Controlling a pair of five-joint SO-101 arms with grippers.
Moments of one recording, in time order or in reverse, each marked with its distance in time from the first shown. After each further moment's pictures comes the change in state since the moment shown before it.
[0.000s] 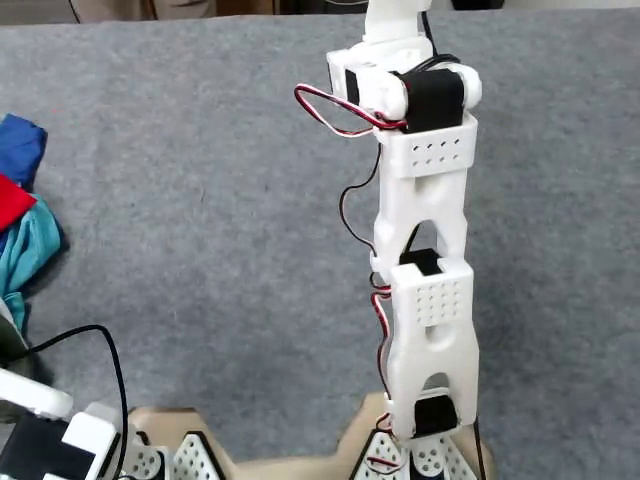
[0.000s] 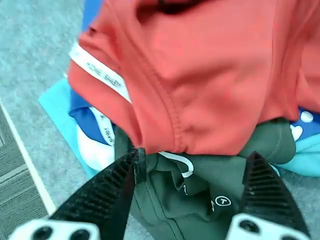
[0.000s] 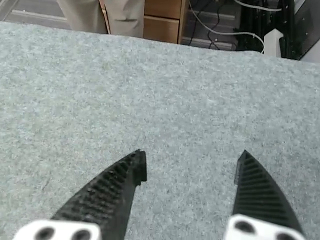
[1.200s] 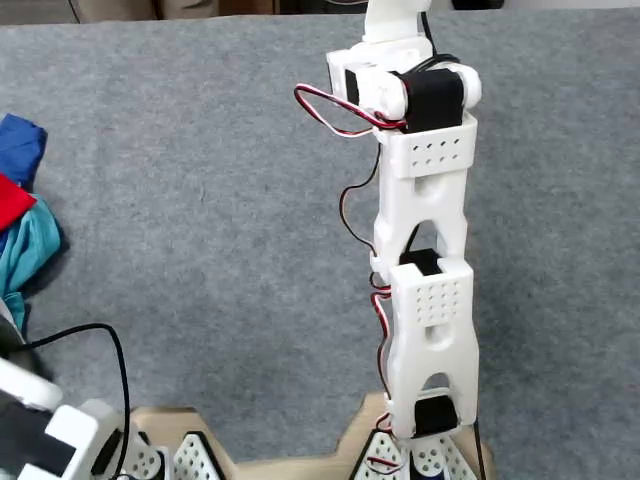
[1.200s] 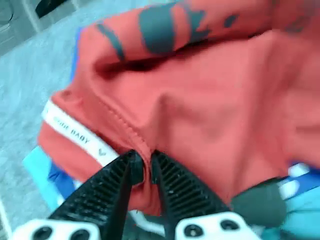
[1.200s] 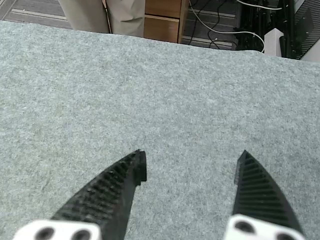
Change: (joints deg) left arm 6.0 3.5 1.6 -17.9 2.3; right arm 0.0 0.3 0.0 0.0 0.0
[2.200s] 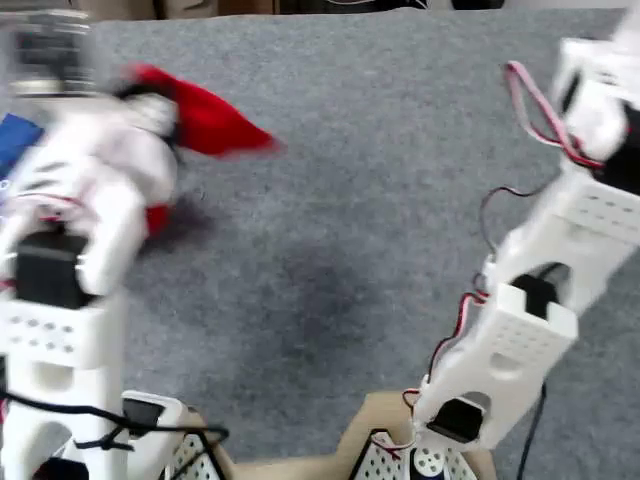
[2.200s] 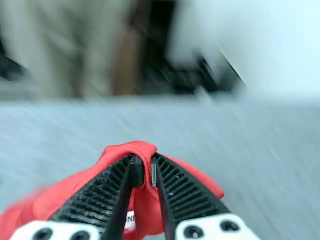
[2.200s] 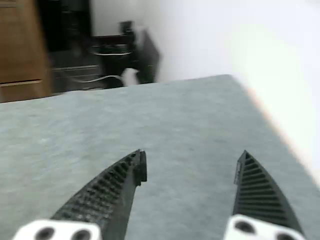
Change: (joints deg) left arm 79.5 -23.0 -17.6 20.4 15.7; right arm 37.4 -14.1 -0.5 0.0 10.1
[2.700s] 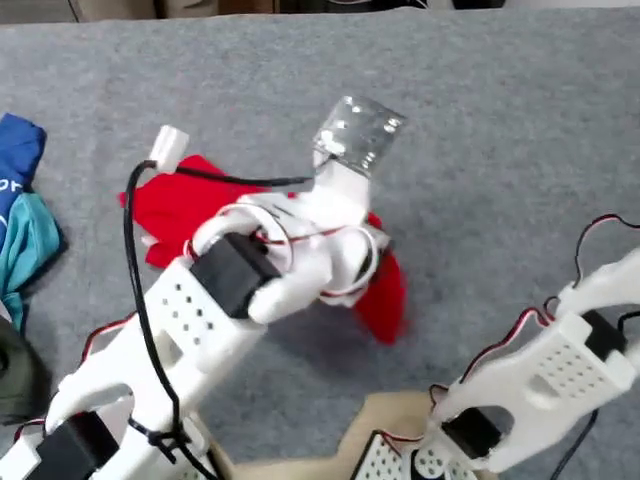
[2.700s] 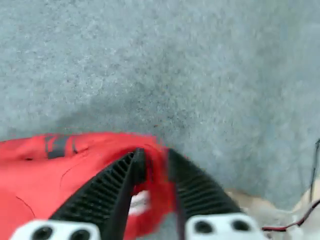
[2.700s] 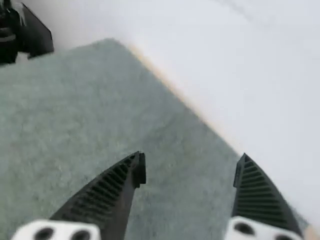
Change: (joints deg) left arm 34.3 12.0 0.2 8.7 8.4; right arm 22.9 -0.3 5.5 0.0 4.5
